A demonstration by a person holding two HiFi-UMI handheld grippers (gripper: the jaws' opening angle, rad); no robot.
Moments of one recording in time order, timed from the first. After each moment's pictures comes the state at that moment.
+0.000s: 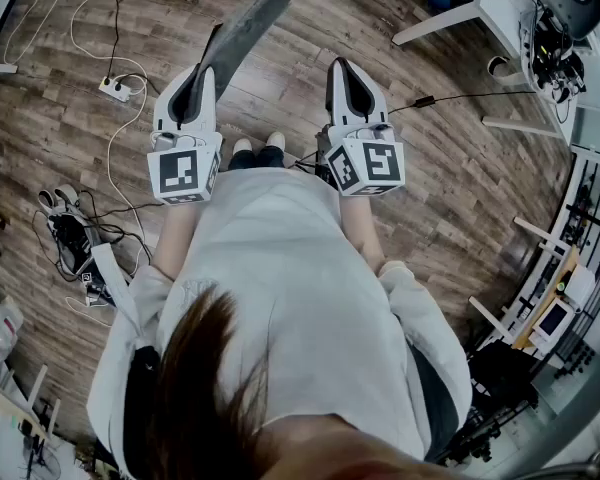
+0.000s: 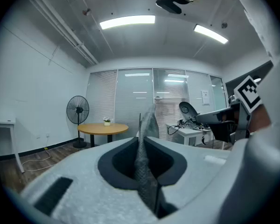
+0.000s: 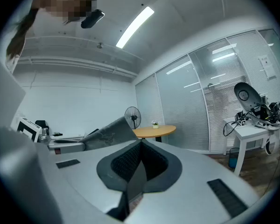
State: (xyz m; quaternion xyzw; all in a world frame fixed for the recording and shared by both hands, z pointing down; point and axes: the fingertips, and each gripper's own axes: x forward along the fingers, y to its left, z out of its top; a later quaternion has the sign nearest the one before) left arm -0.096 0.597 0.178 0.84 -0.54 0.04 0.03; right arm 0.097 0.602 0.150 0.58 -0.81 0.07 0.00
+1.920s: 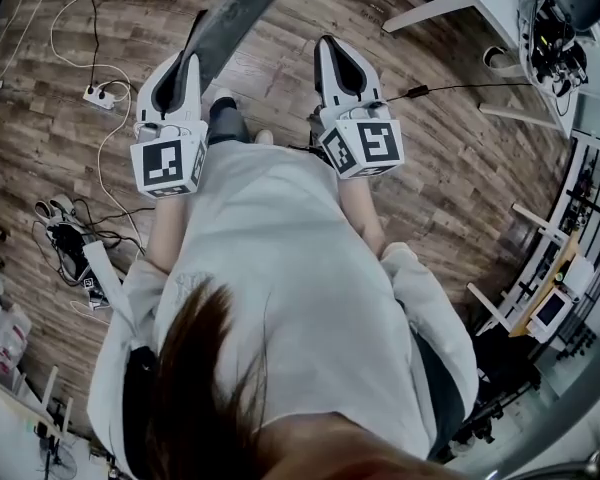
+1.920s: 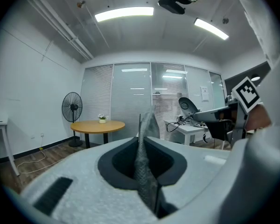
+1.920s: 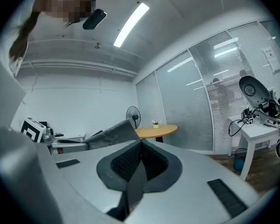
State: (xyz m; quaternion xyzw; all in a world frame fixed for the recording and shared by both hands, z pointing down) left arm -0.045 0.519 0.192 0.85 -0.52 0.06 0.03; right arm 0.141 0.522 0.164 0.56 -0.83 0.08 0.00
